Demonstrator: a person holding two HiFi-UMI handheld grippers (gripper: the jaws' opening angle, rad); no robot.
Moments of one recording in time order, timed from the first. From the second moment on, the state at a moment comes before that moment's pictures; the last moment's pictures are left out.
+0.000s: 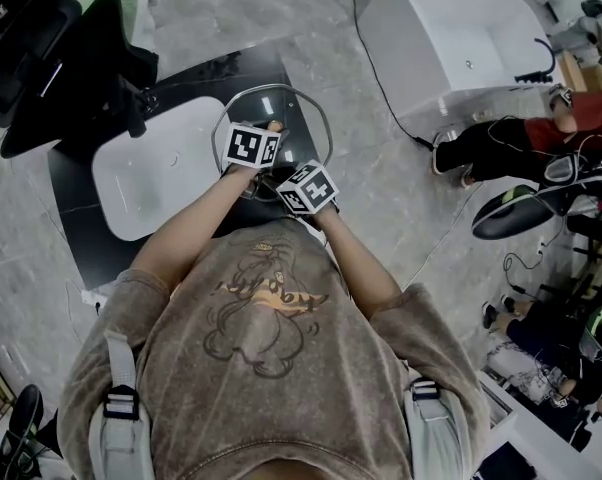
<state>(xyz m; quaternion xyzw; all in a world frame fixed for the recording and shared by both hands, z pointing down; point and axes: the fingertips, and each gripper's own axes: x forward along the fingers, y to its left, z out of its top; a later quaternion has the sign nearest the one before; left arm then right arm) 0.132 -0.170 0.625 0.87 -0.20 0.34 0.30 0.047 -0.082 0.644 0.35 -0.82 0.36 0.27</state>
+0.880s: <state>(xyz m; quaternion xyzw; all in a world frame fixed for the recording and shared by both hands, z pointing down) 0.132 -0.170 0.625 0.87 -0.19 0.34 0.30 0.004 -0.065 0.652 0.31 -0.83 0.36 0.28</state>
